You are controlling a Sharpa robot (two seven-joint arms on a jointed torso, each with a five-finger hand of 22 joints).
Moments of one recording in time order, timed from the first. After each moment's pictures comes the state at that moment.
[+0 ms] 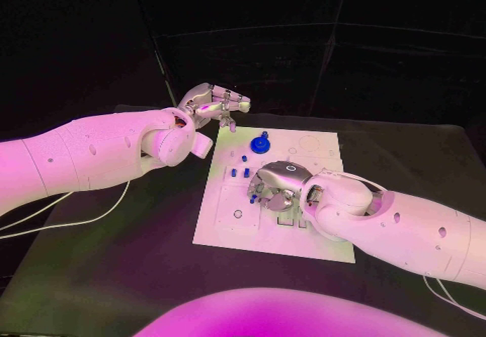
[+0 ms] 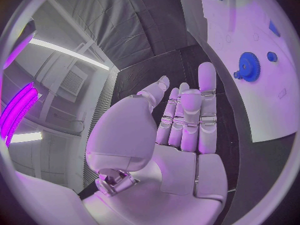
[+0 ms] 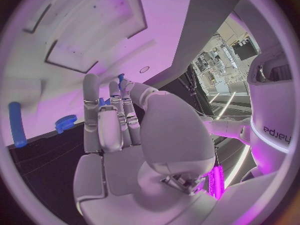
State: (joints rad) left arm 1.26 -0.85 -0.08 1.39 -0.19 -0.27 0.31; left_hand 1.27 -0.06 0.33 -0.06 0.05 1.03 0.17 0.10 0.07 1.09 0.10 0.25 0.09 1.30 0.01 1.09 0.68 0.16 1.27 0.11 0.60 0.64; right arm 1.07 -0.53 -0.05 1.54 -1.67 -0.19 -0.10; right_hand 1.38 -0.09 0.56 -0.06 0.10 1.06 0.15 0.17 0.07 1.20 0.08 0.18 0.08 1.46 0.00 1.35 1.16 0.17 1.05 0.10 1.09 0.44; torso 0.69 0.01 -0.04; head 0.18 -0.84
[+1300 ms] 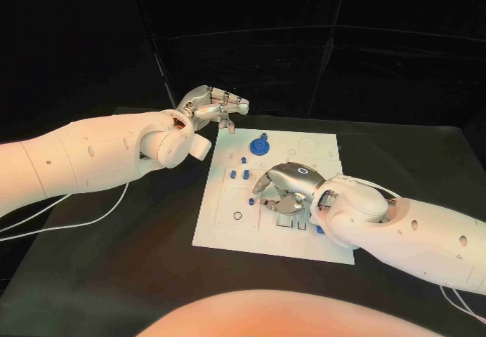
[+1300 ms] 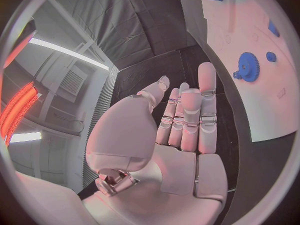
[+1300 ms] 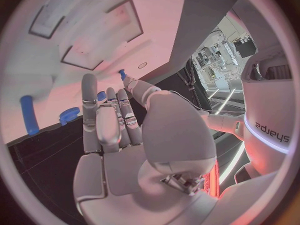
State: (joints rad) left arm 1.26 -0.85 -0.08 1.39 -0.19 -0.26 0.31; left_hand 1.27 -0.06 0.33 -0.06 0.05 1.03 0.18 0.10 0.07 1.09 0.11 0.25 0.09 1.30 0.01 1.09 0.68 0.16 1.27 0.11 0.60 0.63; right arm 1.06 -0.61 -0.05 1.60 -1.66 -0.27 -0.07; right_hand 1.33 -0.13 0.49 -0.07 0.14 0.98 0.19 0.12 0.07 1.03 0.13 0.09 0.07 1.46 0.04 1.31 1.08 0.17 1.01 0.13 1.07 0.43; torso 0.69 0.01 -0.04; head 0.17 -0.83
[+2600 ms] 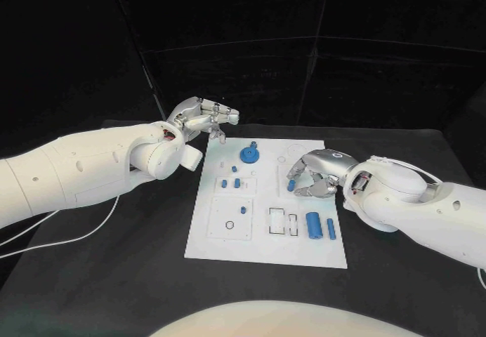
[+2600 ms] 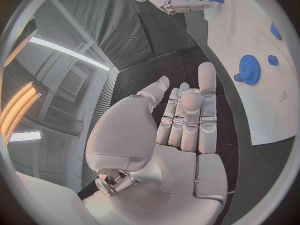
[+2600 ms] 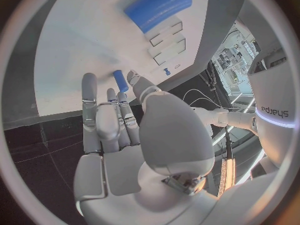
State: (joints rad) left arm 1.26 -0.84 -0.08 1.38 -0.19 -0.25 0.30; left_hand 1.27 -0.06 0.33 -0.06 0.05 1.03 0.18 0.10 0.07 1.09 0.11 0.25 0.09 1.30 0.01 1.09 0.68 0.16 1.27 0.11 0.60 0.63; right arm 1.16 -0.77 -0.05 1.59 -1.61 -0.18 -0.14; right_hand 1.38 -0.10 0.25 -0.04 0.14 0.92 0.18 0.07 0.07 0.97 0.12 0.22 0.07 1.45 0.04 1.30 1.02 0.17 1.01 0.14 1.04 0.40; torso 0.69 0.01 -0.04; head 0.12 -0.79
